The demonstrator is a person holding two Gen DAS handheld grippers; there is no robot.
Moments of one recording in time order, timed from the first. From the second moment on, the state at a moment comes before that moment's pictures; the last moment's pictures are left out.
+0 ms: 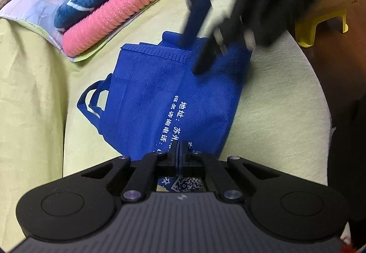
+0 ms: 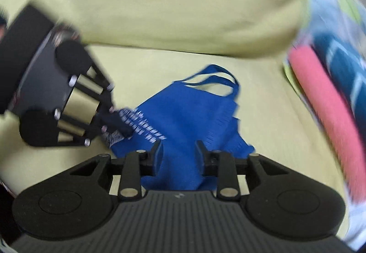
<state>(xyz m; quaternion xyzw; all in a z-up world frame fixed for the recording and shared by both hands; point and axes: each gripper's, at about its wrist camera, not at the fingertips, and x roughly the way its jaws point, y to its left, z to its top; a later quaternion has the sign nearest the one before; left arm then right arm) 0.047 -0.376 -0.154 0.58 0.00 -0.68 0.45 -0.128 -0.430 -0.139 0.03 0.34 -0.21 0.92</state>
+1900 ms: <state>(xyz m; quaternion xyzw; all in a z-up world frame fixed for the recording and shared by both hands) 0.057 -0.348 -0.192 0.69 -0.21 -0.61 0.33 -0.157 -0.396 -0.176 -0.17 0.33 -0.11 0.92</state>
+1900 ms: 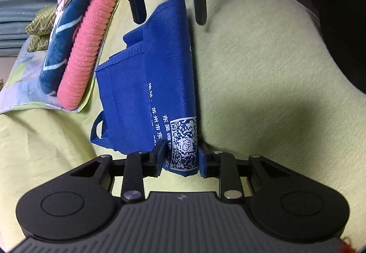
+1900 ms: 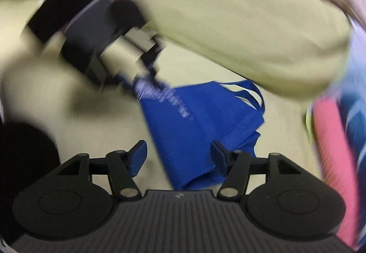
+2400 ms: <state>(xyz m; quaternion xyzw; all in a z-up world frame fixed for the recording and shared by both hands) 0.059 -0.351 -0.138 0.62 -0.05 -0.69 0.36 -0.149 -0.432 -0.172 0.00 0.35 -0.10 0.93</state>
